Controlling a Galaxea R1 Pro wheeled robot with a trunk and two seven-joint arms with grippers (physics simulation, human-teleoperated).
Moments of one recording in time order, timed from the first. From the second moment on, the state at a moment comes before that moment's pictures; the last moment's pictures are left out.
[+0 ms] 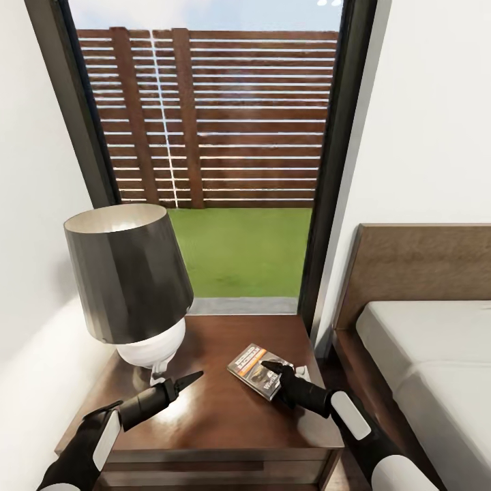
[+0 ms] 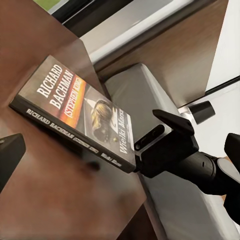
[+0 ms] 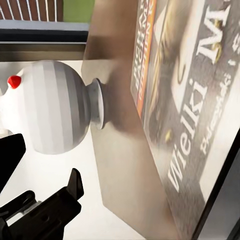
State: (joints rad) left arm -0.44 0.04 0.29 -0.78 0.24 0.52 -1.15; right arm -0.54 0.00 0.07 -0.64 -1.05 0.71 0.38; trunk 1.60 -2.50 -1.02
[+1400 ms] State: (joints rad) left arm -0.44 0.04 0.28 -0.78 0.24 0.52 -1.15; right arm -0.54 0.00 0.07 -0.64 -1.05 0.71 0.38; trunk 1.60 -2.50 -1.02
